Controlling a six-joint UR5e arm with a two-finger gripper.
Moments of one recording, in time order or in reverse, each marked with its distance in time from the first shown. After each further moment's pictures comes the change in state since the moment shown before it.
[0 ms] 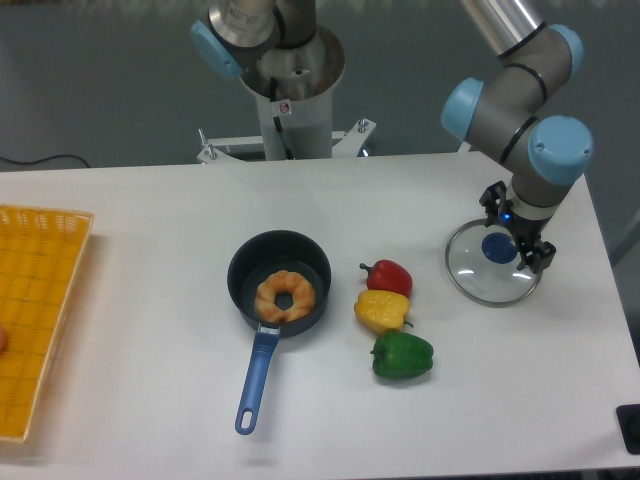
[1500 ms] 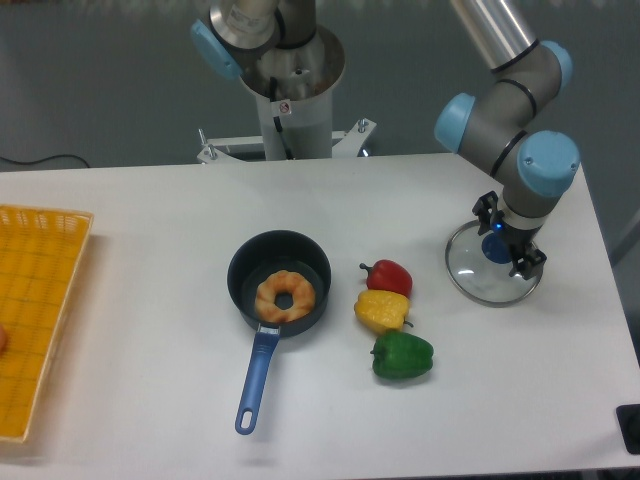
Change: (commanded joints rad) arm 0.003 -0.026 -0.040 0.055 0.000 0.005
